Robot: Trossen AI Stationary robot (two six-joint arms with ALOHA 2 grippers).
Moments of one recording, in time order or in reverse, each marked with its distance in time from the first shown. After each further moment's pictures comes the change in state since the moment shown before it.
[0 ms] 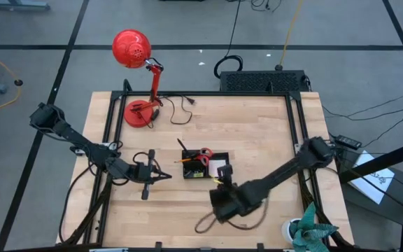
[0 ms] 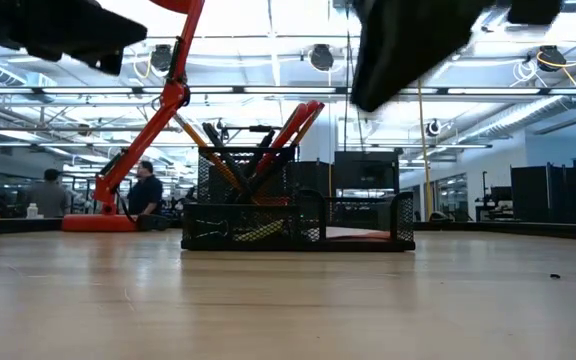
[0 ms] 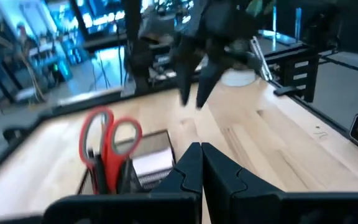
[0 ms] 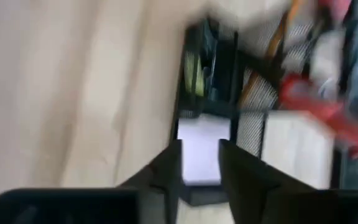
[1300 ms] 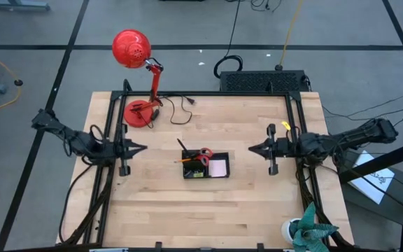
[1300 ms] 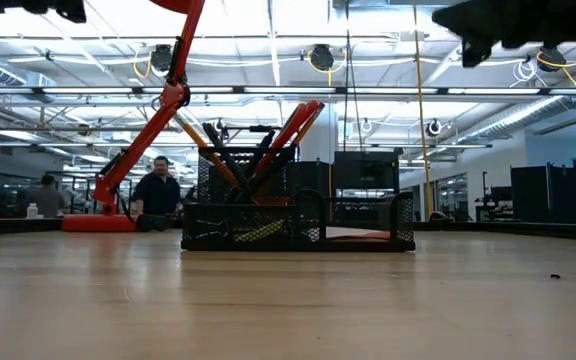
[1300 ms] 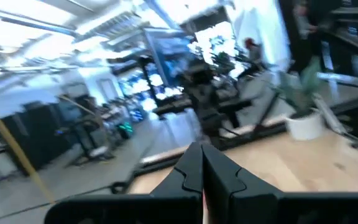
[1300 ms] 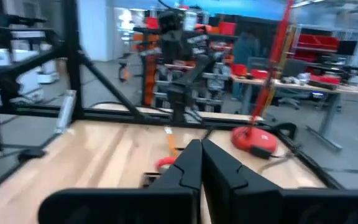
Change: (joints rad) left arm 0.044 -0.704 -0.002 -0.386 -0.091 0.325; right arm -0.307 -1.357 -1.326 1.377 -0.383 -0.269
